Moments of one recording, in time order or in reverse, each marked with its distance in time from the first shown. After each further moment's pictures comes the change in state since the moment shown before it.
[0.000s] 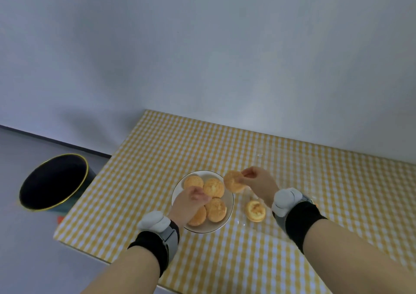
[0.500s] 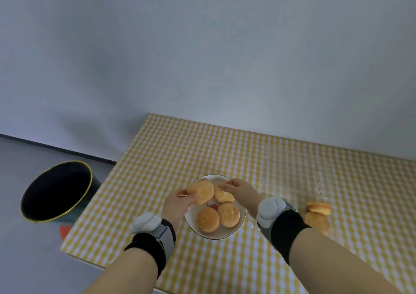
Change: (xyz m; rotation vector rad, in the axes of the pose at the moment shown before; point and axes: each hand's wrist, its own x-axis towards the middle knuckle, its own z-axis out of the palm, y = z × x) left_hand 0.025 -0.021 -0.051 -0.258 0.132 -0.164; right_hand -0.011 -0.028 0.078 0.096 -0.169 0.118
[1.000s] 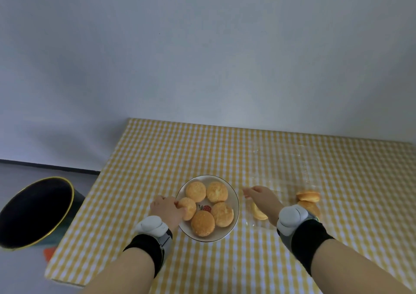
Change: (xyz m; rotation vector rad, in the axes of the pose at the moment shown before) left_hand 0.033 -0.014 -0.005 1.077 0.027 0.098; right_hand -0.009 0.054 -0.049 0.035 0.223 0.125
